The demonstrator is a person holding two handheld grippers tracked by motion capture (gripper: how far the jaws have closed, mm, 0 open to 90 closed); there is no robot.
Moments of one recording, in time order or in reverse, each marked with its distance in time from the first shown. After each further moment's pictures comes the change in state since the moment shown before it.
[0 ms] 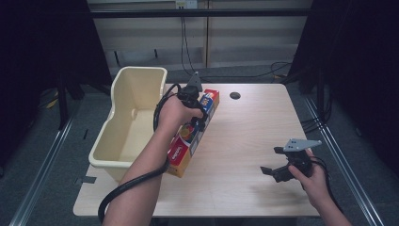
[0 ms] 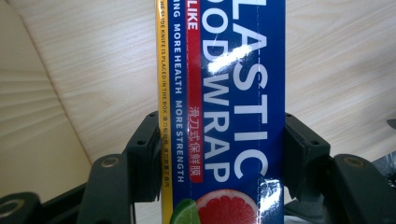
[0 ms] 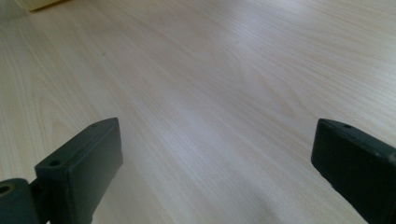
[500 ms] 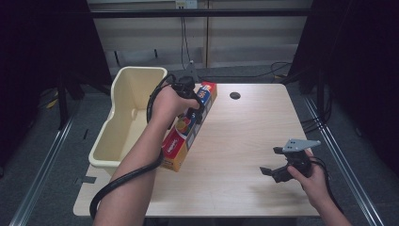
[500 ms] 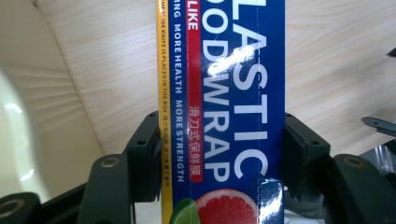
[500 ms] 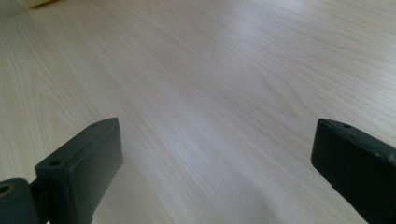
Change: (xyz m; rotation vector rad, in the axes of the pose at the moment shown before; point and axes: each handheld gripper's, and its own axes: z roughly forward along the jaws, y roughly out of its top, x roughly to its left) left arm 0.004 0.000 -0.037 -0.025 -0.006 -0.021; right arm 0.001 0.001 0.001 0.010 0.000 -0.007
